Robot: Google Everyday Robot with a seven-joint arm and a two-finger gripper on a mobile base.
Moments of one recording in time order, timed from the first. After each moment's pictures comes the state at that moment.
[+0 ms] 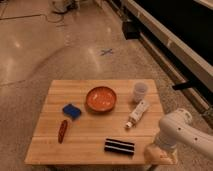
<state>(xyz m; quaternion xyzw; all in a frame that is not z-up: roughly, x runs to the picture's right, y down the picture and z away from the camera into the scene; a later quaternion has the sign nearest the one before) 0.268 0.320 0.727 -0.36 -0.18 -0.42 0.81</state>
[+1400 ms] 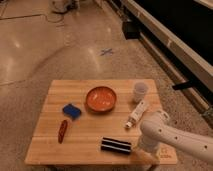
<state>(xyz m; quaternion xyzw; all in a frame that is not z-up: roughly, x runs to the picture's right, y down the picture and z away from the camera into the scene) 0.187 0.330 0.744 -0.34 -0.23 -0.48 0.77</state>
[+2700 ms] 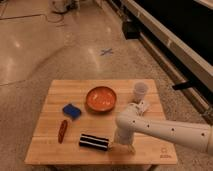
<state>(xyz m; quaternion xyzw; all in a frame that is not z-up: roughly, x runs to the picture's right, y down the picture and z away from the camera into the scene) 0.072 0.308 0.775 -0.30 -0.30 -0.56 0.71</state>
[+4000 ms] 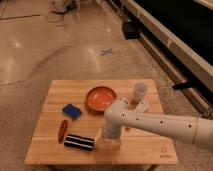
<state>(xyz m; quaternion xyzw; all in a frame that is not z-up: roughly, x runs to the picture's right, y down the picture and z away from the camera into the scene) 0.015 0.263 0.766 -0.22 -0.34 -0.61 0.68</state>
